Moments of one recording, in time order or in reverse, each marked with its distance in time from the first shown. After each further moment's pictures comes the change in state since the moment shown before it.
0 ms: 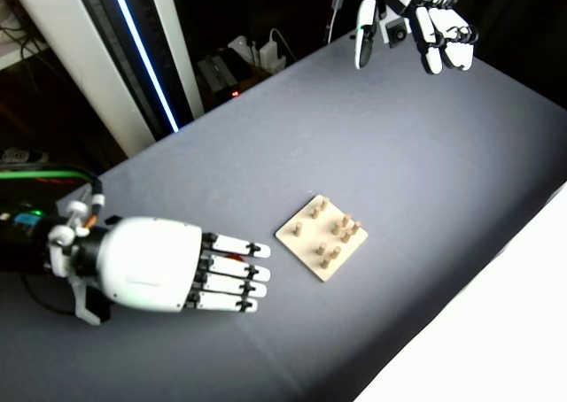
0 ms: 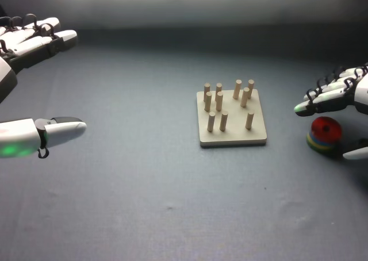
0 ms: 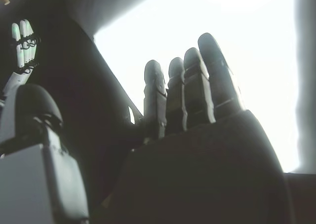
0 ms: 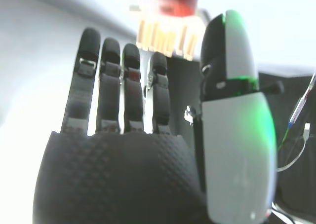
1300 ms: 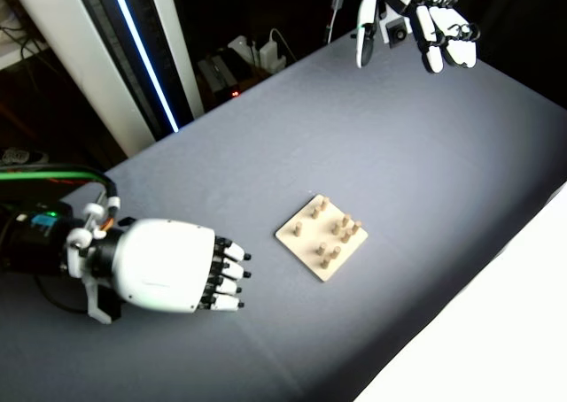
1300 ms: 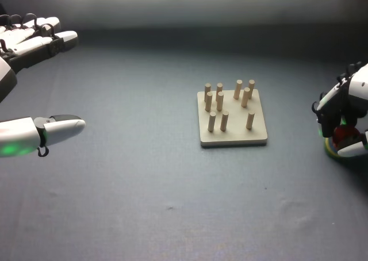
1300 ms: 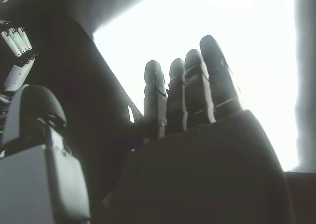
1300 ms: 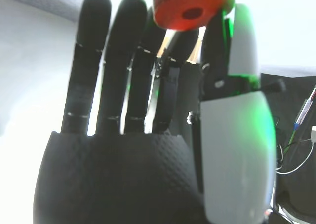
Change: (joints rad) left arm 0.000 0.000 0.000 0.000 -0.004 -0.004; right arm 0.020 -0.015 0.013 -0.003 -0.003 0.004
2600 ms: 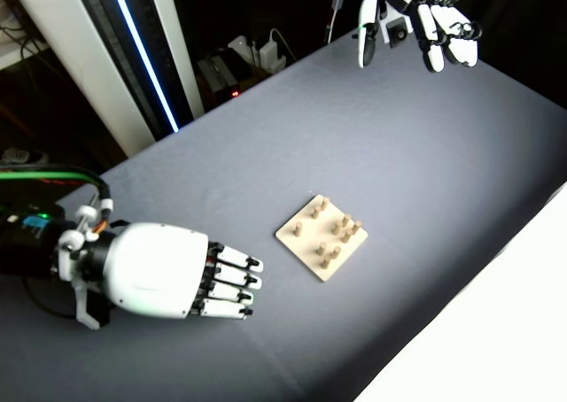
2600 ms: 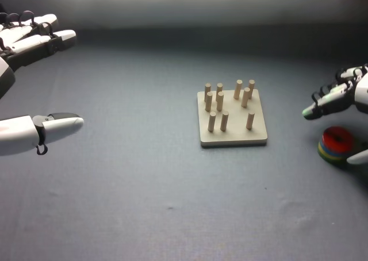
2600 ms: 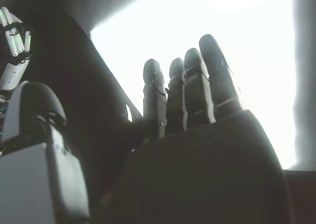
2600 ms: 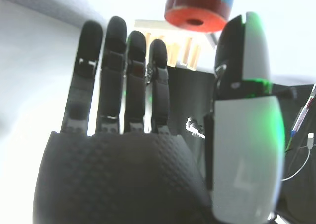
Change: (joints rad) left arm 0.000 0.000 0.000 -0.007 -0.010 -0.003; right arm -0.001 0.022 -0.013 -0.059 -0.052 -0.005
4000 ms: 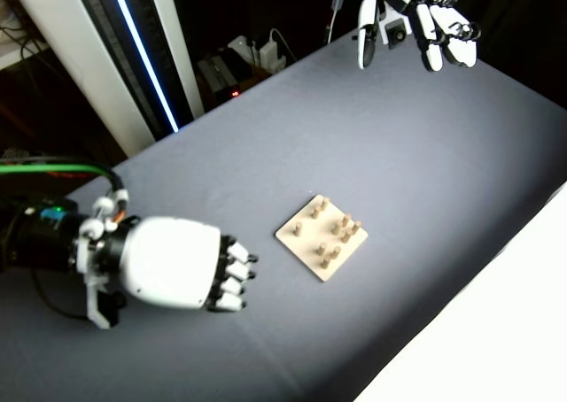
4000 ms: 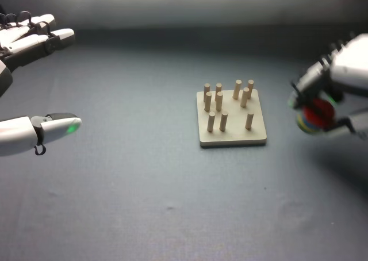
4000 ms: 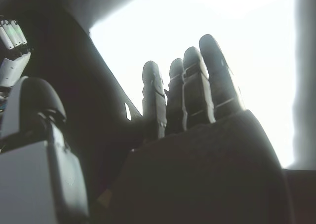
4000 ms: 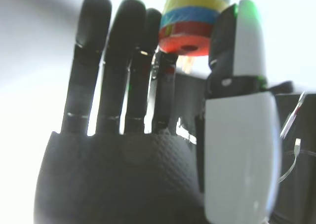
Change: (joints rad) left arm 0.016 -0.006 -0.001 -0.016 -0.030 -0.007; right arm 0.164 -0.035 -0.012 -0.040 0.011 -0.067
